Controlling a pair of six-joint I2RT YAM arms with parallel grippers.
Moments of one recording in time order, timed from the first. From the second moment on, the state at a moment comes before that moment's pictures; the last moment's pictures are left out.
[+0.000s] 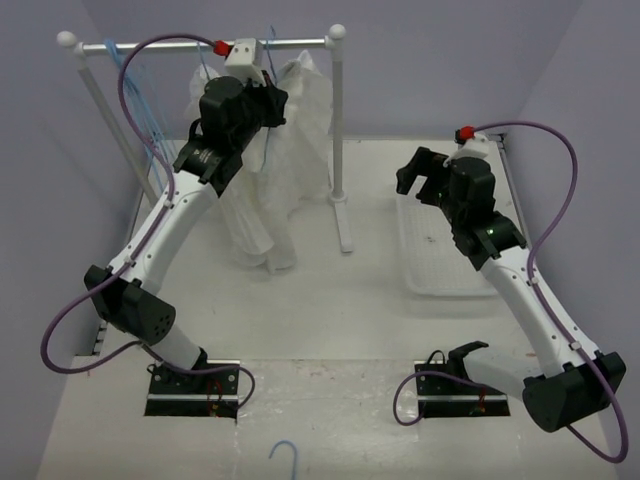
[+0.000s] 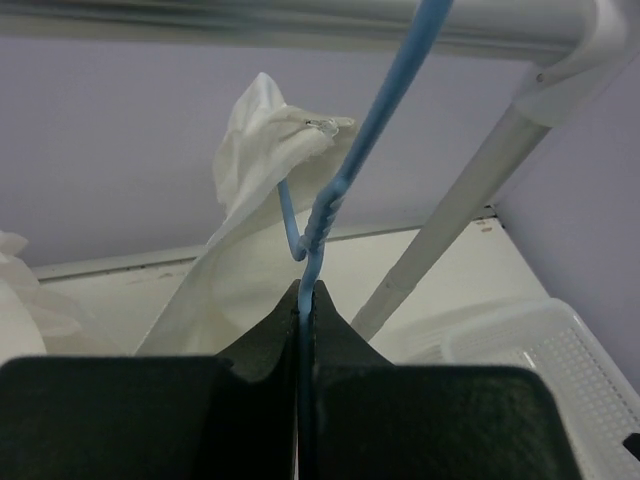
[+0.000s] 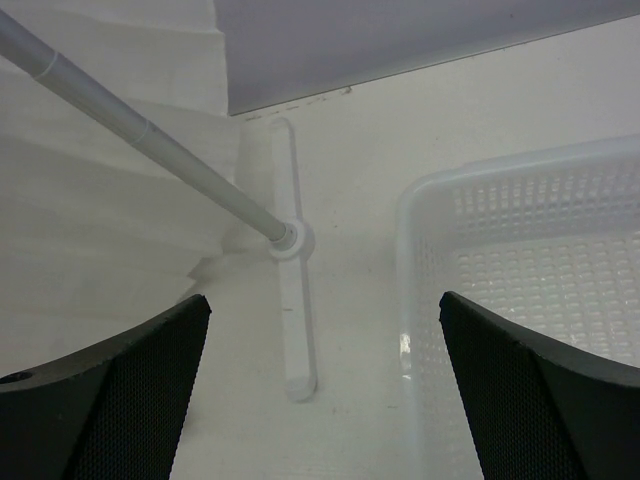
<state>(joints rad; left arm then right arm) -0.43 1.62 1.76 -0.19 -0.08 -0.29 0.34 1.11 1.13 -0.31 0.20 0.44</state>
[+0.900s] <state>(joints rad) -0.44 1.14 1.33 -0.37 0.11 -0.27 0.38 1.15 1.12 -0.20 -0.18 0.12</state>
